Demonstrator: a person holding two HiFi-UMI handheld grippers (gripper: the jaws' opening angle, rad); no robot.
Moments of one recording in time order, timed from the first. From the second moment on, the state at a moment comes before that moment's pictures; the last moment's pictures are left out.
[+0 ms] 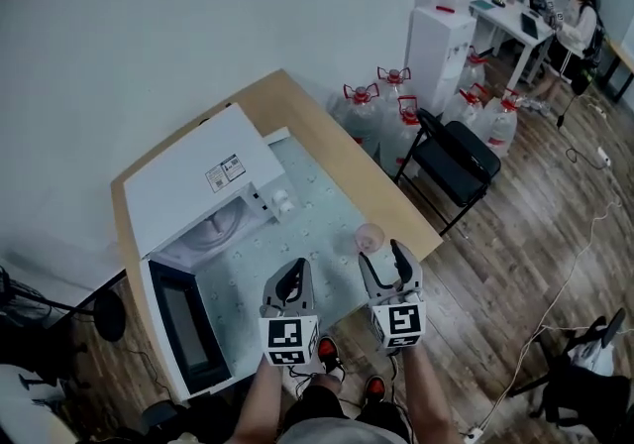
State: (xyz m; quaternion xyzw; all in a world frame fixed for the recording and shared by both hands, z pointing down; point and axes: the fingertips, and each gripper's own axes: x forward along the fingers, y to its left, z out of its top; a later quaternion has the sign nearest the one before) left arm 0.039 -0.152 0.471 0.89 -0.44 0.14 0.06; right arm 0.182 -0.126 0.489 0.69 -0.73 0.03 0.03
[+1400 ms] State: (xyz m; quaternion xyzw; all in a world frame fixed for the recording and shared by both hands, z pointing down) left arm -0.097 0.080 0.406 0.80 -0.59 0.11 0.03; right arm 0.051 0.064 0.413 0.56 -0.83 -0.02 0.04
